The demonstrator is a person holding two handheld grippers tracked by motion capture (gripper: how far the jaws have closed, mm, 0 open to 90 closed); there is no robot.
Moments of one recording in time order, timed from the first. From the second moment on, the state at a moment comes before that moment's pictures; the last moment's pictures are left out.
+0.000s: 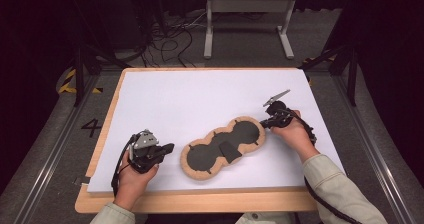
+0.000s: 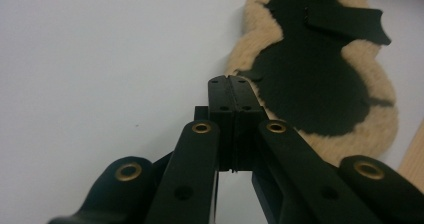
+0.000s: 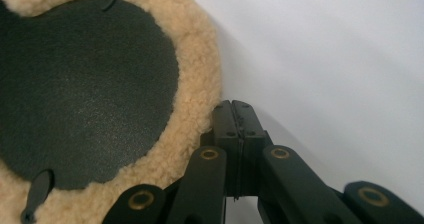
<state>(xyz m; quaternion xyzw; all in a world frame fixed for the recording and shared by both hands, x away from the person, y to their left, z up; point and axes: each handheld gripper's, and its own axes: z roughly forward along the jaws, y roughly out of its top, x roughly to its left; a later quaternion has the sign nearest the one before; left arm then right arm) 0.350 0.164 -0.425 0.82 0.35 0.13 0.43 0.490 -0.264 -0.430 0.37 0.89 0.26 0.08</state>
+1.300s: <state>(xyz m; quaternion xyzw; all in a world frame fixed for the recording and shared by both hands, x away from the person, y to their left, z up) 0.318 0.077 -0.439 0.95 0.16 0.01 0.28 0.445 -0.267 -0.411 0.36 0.86 0.33 0.14</state>
